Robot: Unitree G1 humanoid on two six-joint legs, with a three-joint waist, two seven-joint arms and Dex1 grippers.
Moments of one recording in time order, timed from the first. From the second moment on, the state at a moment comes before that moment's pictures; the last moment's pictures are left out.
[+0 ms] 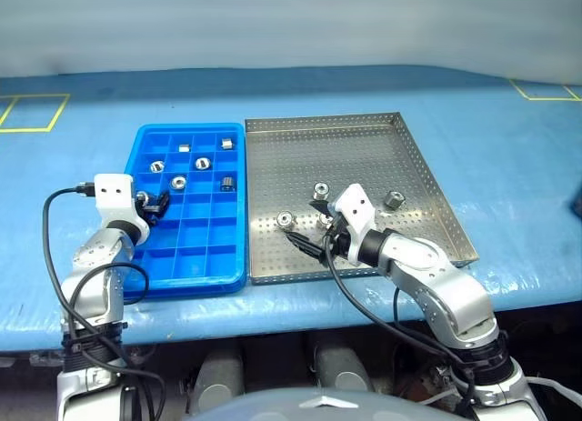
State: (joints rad) left arm -0.16 0.35 0.33 -0.16 -0.21 0.63 -0.22; right arm -0.18 -0.40 0.20 -0.52 0.33 0.75 0.52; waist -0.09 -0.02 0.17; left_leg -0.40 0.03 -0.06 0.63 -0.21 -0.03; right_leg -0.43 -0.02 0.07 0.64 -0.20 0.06
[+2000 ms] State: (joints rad) left arm -0.68 0.59 -0.50 0.15 -0.04 0.54 -1.11; right arm -0.01 -0.41 0.11 -0.61 0.33 0.75 0.41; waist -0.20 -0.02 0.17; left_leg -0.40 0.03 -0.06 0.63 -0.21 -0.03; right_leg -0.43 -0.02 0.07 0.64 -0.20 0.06
